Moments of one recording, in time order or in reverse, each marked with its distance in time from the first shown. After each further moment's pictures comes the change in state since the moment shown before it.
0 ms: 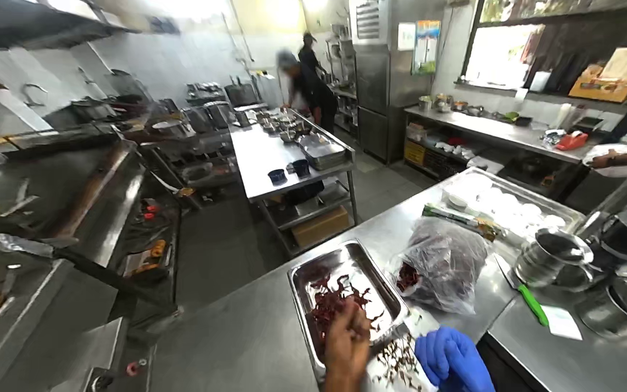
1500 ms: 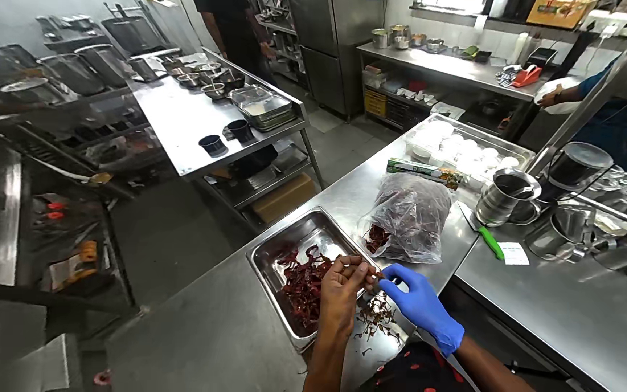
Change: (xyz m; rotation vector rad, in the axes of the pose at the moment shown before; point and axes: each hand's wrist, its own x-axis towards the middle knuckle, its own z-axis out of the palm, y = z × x) left_hand 0.016 -0.026 0.009 0.570 -0.246 -0.037; right_hand 0.020 0.046 -0.054 -0.935 0.129 0.151
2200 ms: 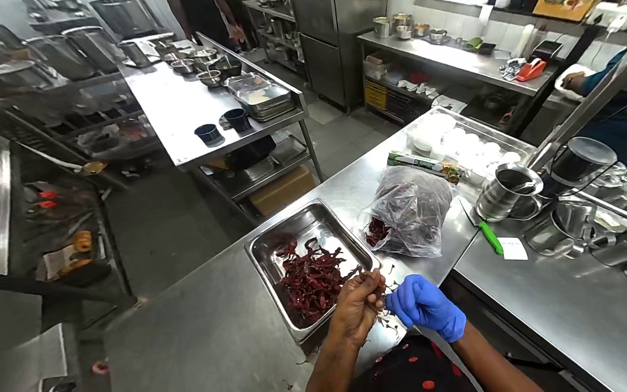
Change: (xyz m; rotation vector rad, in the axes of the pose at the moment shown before) left_hand -0.026 -0.010 0.010 -0.391 -0.035 -0.343; right_hand -0.011 0.031 -0.006 1.067 -0.594 -0.138
